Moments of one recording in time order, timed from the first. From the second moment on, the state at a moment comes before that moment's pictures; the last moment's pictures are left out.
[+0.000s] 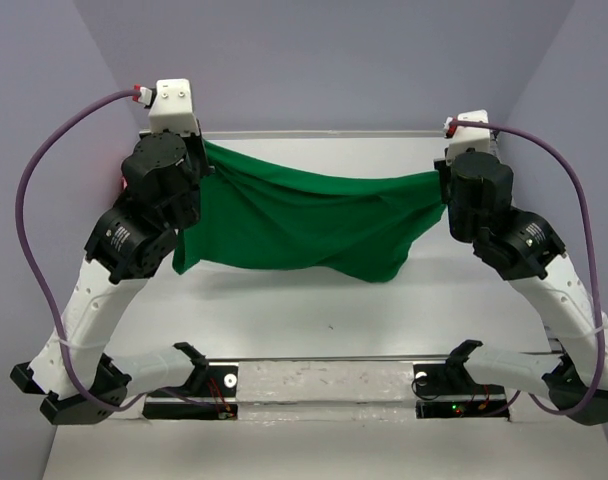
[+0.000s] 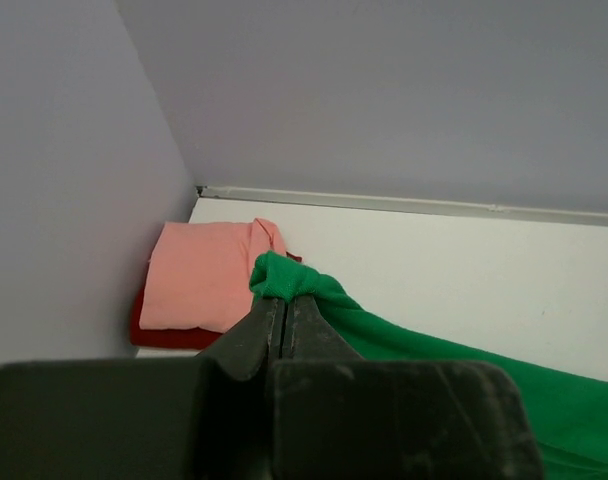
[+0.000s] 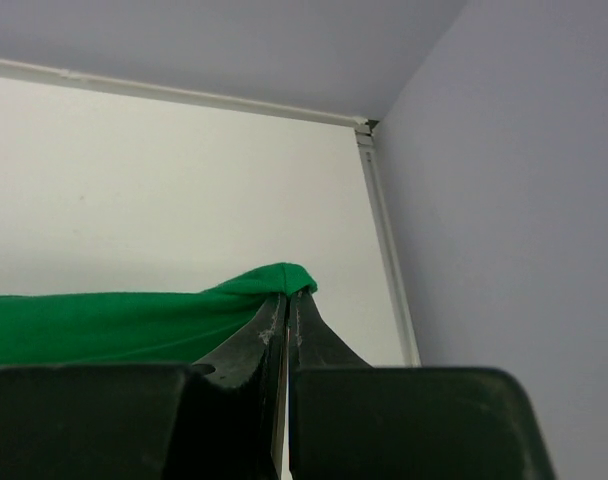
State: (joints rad) left arm -0.68 1.12 1.71 -0.64 -0.81 -0.01; right arm 0.68 1.10 1.52 -0.70 0.92 -0.13
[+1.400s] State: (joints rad) left arm -0.49 1.28 1.68 -0.72 -0.66 -0.15; right arm 0.60 0.83 1.38 -0.77 0.81 -0.06
